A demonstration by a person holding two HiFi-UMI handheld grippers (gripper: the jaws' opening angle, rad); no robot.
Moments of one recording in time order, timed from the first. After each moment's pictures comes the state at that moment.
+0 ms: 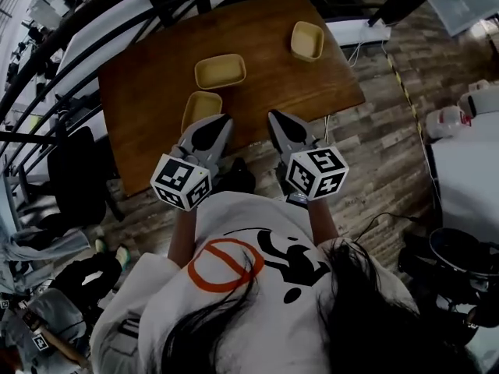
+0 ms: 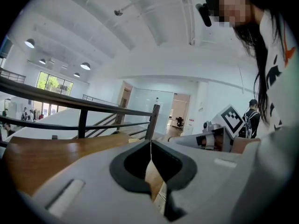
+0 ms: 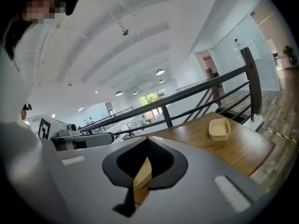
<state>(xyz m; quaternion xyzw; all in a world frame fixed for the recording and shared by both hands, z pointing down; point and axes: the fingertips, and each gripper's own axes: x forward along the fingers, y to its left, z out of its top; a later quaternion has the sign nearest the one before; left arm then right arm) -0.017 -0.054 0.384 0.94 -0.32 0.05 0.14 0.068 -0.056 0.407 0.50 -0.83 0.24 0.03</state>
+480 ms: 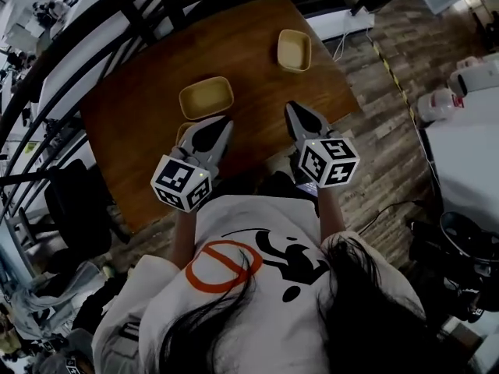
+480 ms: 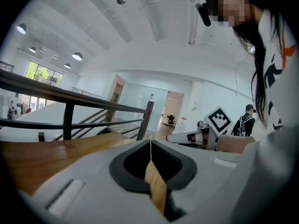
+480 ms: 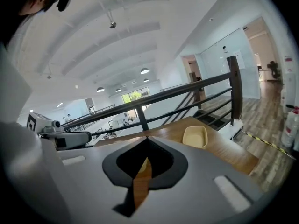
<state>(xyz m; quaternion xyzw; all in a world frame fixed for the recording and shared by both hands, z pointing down) 0.018 -0.139 0.401 0.95 -0.26 0.05 0.16 0.151 -0.144 0.432 0.59 -0.77 0.25 0.06</state>
